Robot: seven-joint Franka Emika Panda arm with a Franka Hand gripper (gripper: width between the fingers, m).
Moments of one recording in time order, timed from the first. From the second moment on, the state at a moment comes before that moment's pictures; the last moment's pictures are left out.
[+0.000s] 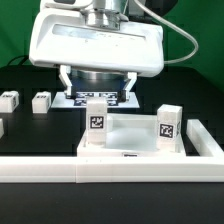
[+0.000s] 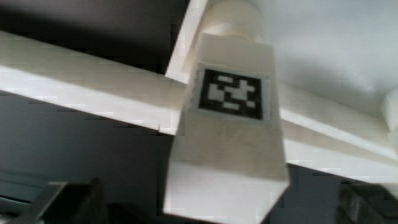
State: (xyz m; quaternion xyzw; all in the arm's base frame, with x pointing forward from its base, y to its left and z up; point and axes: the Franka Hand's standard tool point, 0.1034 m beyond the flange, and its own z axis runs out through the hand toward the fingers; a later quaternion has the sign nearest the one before) arm 0.600 -0.029 0.098 0.97 0.11 0.23 0.06
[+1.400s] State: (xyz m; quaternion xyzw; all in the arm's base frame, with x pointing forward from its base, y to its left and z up) arm 0.603 -0.030 0.081 1.00 0.07 0.03 0.00
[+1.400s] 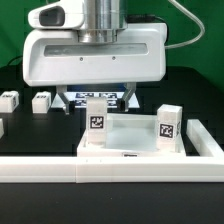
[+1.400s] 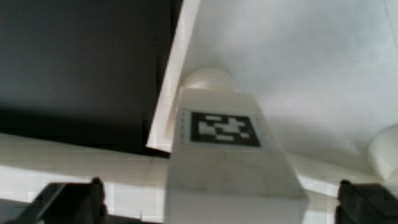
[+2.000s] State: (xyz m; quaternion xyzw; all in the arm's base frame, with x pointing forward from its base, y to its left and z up) arm 0.604 -0.028 0.082 1.00 0.07 0.03 0.00
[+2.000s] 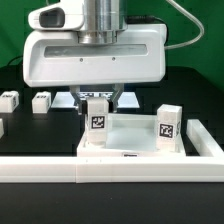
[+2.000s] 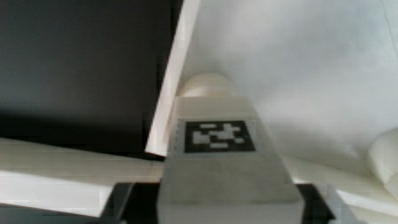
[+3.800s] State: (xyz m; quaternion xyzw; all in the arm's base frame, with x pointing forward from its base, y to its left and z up) arm 0.615 0.043 0.078 0.83 -0.55 0.05 -0.05
